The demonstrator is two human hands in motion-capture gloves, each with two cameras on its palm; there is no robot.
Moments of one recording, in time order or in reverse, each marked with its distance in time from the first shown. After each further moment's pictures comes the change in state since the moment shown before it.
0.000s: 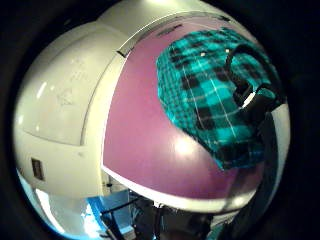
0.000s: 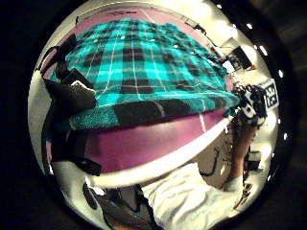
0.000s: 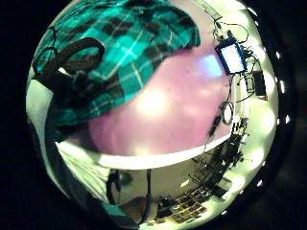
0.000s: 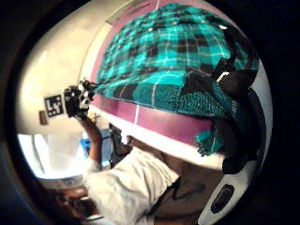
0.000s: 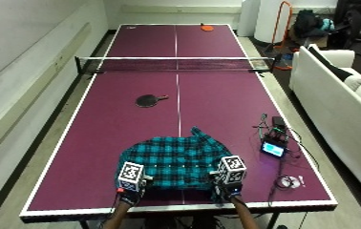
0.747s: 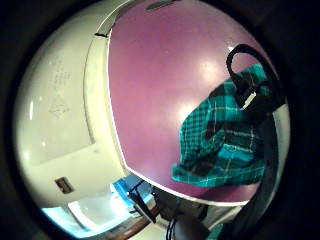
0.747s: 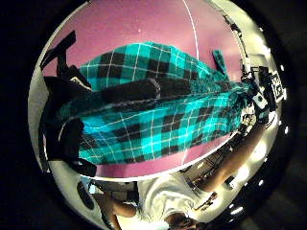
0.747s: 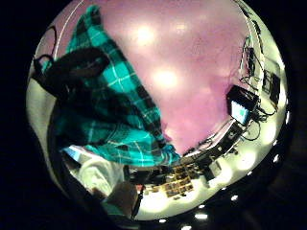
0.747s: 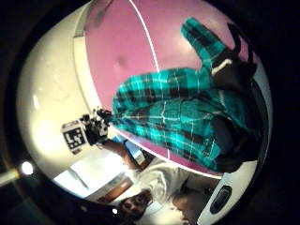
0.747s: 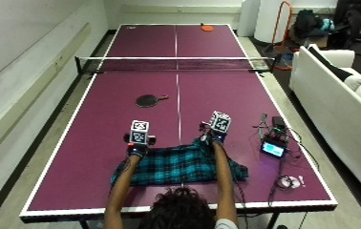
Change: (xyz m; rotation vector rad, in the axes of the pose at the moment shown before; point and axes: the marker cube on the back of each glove) left arm -0.025 -0.130 -0.078 -0.319 0.007 -0.184; right arm -0.015 -0.195 -0.090 -0.306 -0.129 0.259
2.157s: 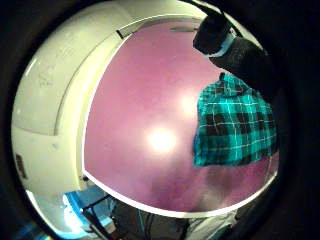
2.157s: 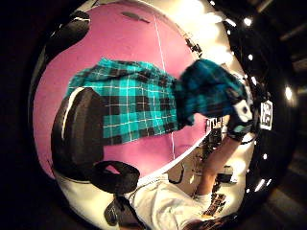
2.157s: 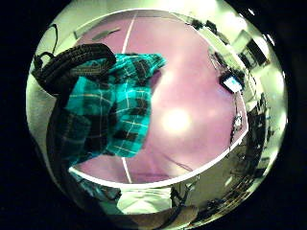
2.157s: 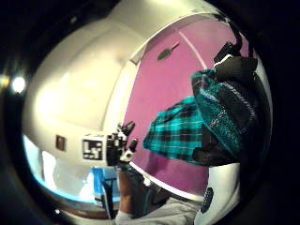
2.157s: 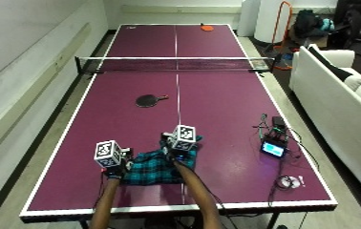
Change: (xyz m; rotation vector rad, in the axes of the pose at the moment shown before) left arm -0.057 0.034 0.048 0.268 0.312 -0.013; right arm -0.102 0.024 0.024 0.731 -0.143 -0.047
